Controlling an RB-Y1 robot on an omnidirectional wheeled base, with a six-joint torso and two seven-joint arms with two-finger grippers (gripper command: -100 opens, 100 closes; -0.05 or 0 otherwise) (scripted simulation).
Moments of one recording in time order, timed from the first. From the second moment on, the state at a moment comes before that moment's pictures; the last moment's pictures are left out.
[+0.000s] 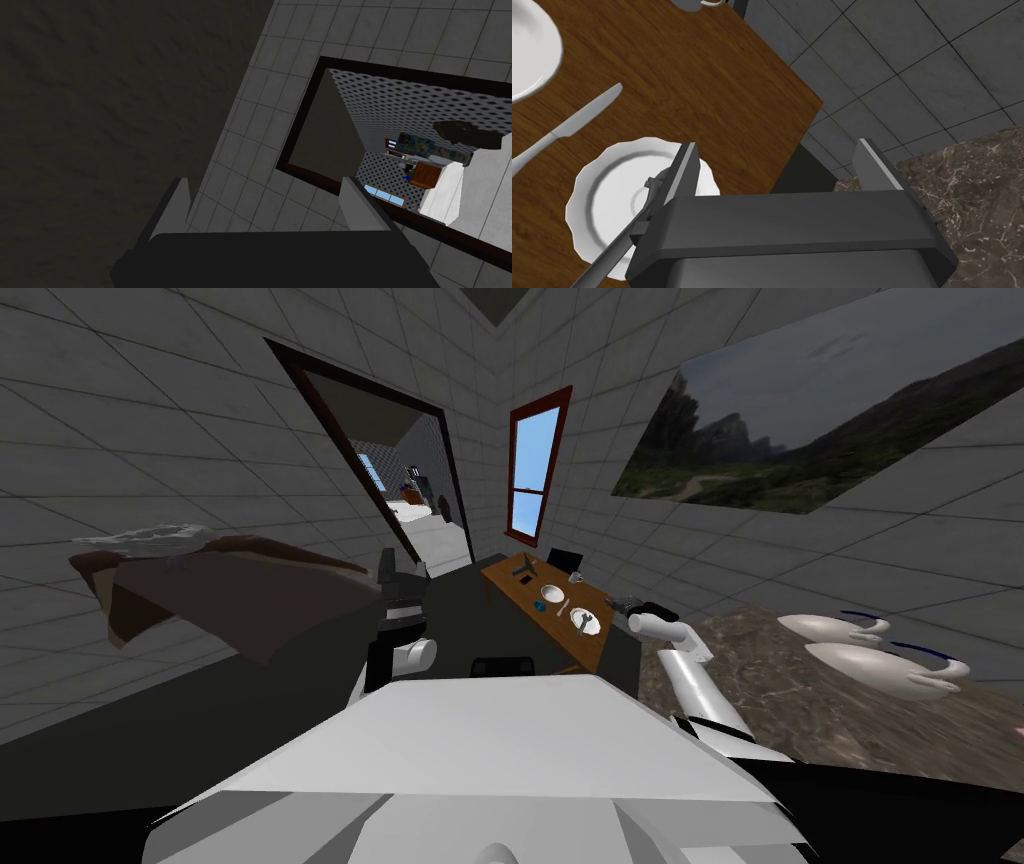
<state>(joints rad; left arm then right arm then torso) 0.45 -0.01 -0.01 -2.27 0.07 -0.39 -0.01 0.11 -0.69 -0.38 -1.47 -0.45 0.56 -1.24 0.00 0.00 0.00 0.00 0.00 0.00</state>
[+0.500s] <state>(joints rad) 0.45 -0.01 -0.01 -2.27 0.07 -0.39 -0.01 0.04 -0.71 -0.41 -1.30 -0.47 0.63 -1.35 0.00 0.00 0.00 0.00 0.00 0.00</state>
